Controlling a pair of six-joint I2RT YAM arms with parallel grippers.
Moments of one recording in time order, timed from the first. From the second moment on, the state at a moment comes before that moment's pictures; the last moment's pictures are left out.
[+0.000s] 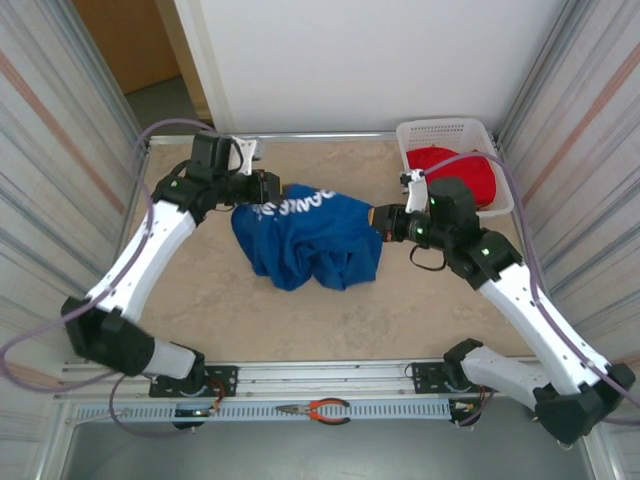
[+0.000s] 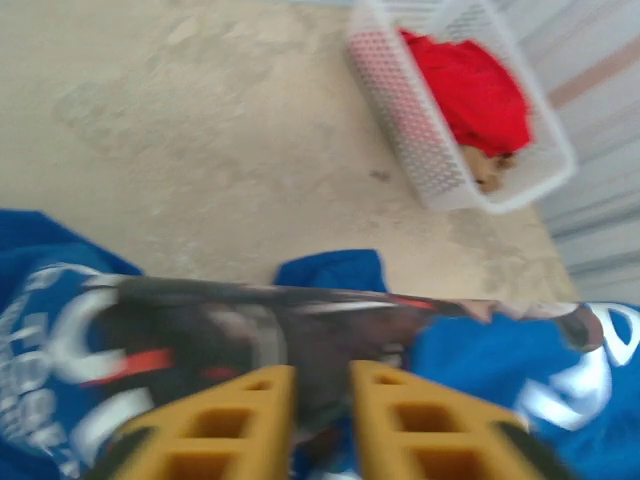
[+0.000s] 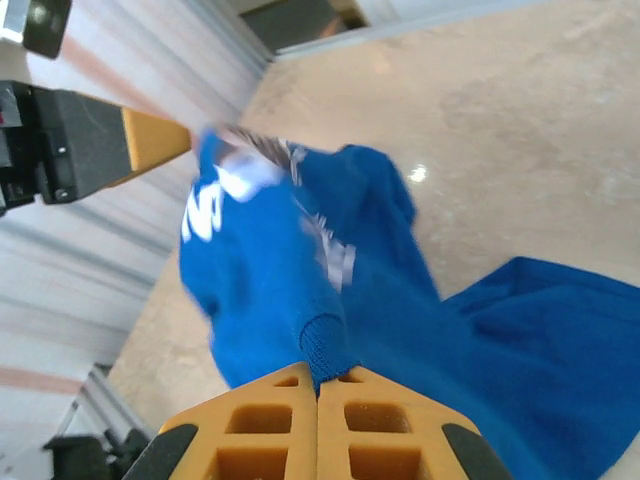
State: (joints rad) left arm -0.33 1.47 1.44 -0.71 0.39 -0.30; right arm 0.50 1.04 1.09 -0.54 -0.28 0.55
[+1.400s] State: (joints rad) left arm -0.72 1.58 1.19 -0.37 0.08 -0.10; right arm 0.33 1.31 1.04 -0.41 -0.37 0.59
